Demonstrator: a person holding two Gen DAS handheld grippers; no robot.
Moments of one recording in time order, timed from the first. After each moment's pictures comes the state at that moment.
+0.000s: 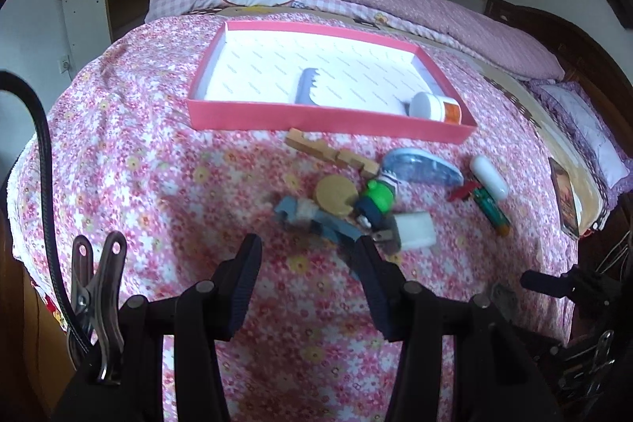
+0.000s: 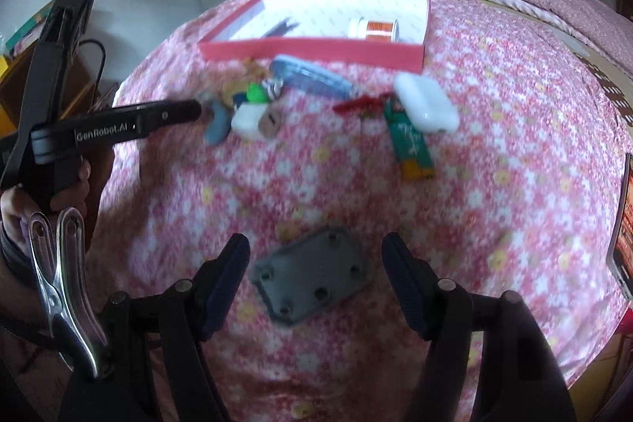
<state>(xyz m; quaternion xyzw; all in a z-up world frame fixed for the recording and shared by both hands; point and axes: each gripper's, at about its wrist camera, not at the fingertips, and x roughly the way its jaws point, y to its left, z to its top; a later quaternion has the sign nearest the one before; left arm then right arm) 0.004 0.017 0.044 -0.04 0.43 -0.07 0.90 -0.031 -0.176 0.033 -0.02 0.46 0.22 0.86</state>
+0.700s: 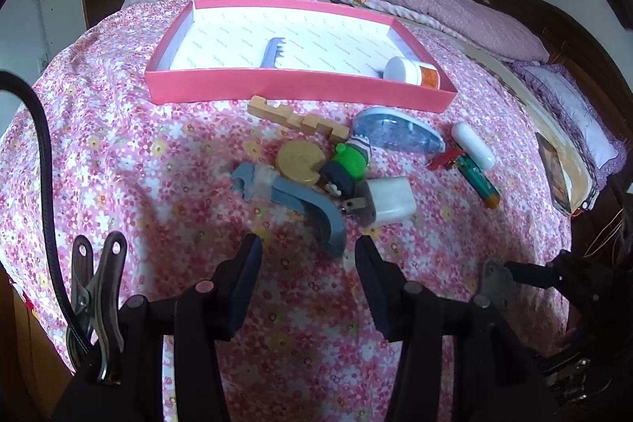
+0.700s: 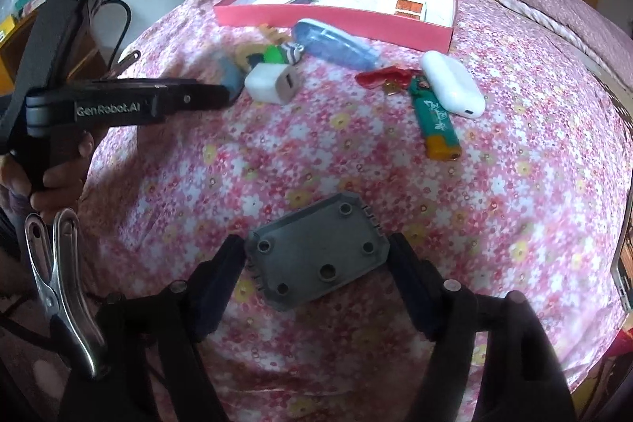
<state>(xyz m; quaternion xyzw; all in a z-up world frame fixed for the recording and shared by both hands) 0.002 0.000 0.023 -0.03 0.44 -0.10 0.89 -0.041 -0.161 0.017 -0.07 0.46 0.23 0.85</state>
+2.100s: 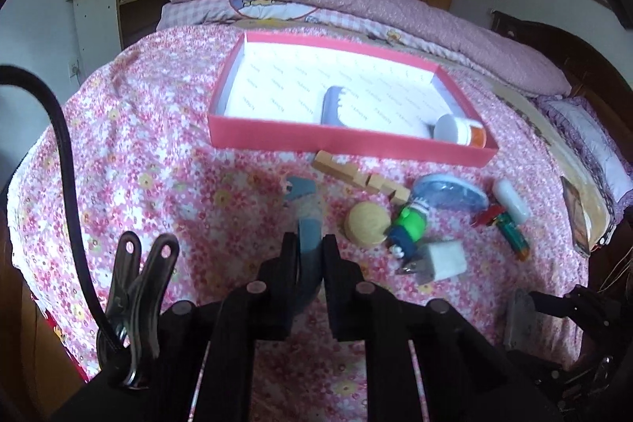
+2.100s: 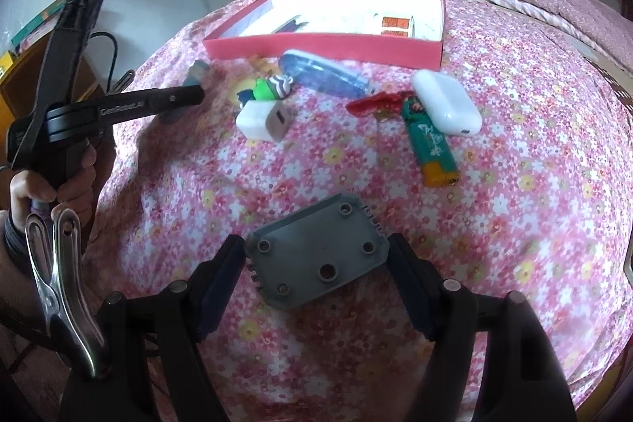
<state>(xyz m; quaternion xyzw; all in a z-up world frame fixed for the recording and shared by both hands) 0.014 0.031 0.039 -0.05 0.39 -0.05 0.92 -0.027 -0.165 0.024 -0.01 0.44 0.23 0.87</state>
